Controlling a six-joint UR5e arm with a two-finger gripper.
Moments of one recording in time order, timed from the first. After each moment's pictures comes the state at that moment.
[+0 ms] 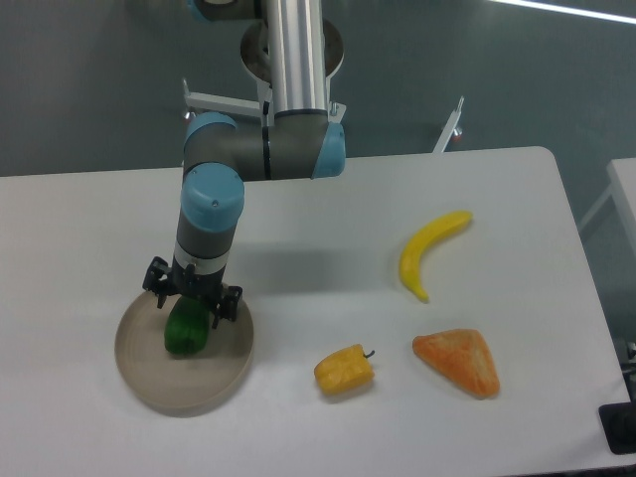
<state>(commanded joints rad) 1.91 -2.08 -1.60 -0.87 1.31 0.33</state>
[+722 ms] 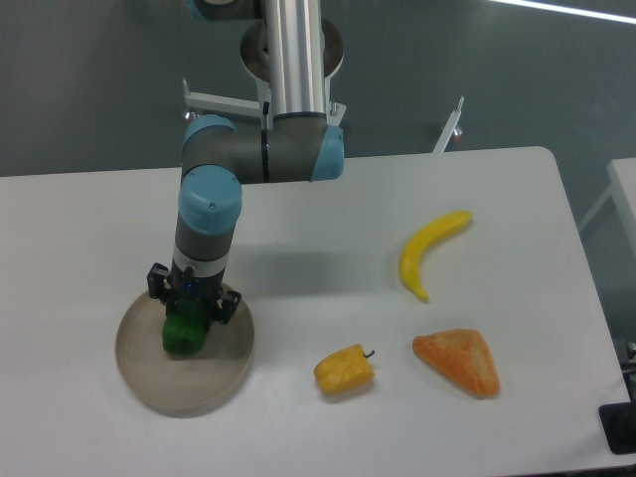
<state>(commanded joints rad) 1.91 -2.07 -1.57 -0.87 1.31 0.35</state>
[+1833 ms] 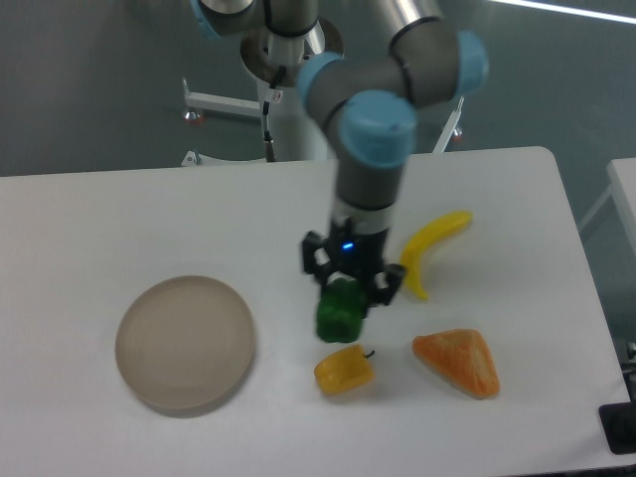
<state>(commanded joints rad) 2.32 -1.96 -1.38 -1.14 1.39 1.03</state>
